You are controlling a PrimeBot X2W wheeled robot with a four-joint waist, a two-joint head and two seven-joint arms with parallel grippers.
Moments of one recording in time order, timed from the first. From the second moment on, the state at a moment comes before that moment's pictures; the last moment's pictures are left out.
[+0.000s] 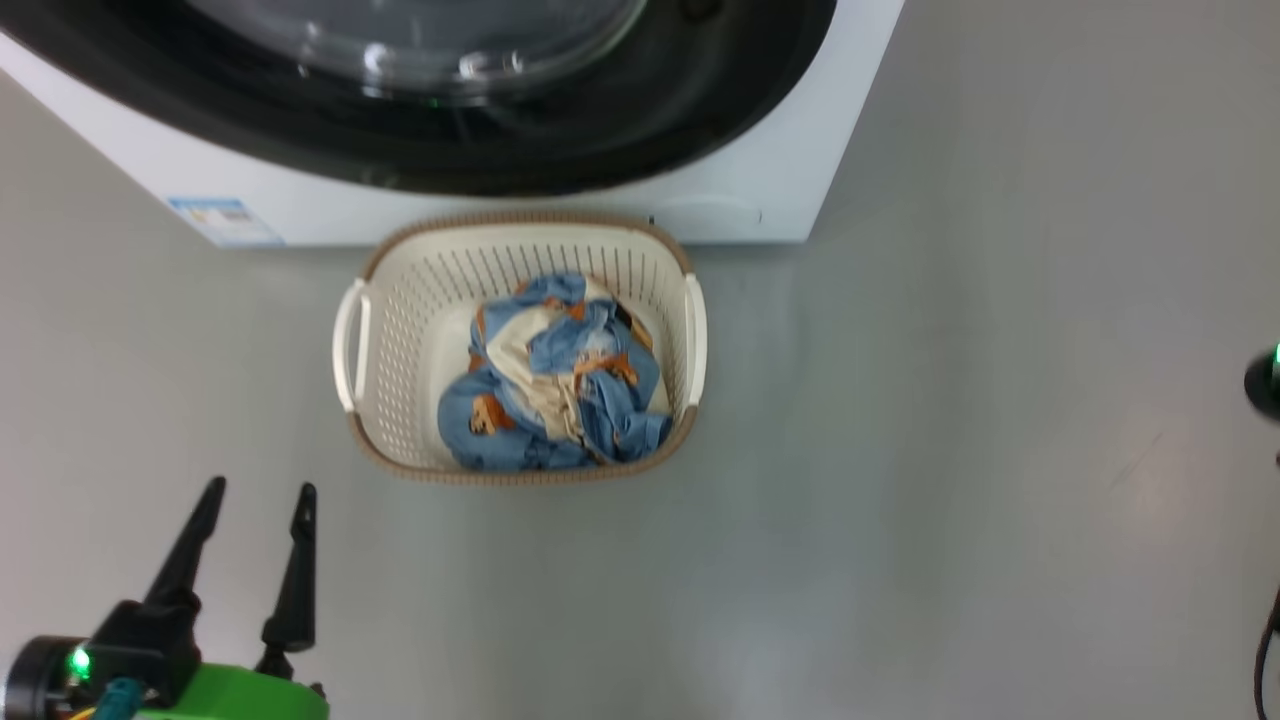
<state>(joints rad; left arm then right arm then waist) -0.05 0.10 0.05 0.09 -0.07 -0.13 -0.25 -0.55 -0.24 -0.35 0.31 1.67 0.13 0.10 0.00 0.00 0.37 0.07</state>
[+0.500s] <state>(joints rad) -0.10 0.12 0.04 0.06 -0.09 -0.13 -0.26 -0.82 -0.25 -0.27 0.28 1.60 0.13 0.19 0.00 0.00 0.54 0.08</state>
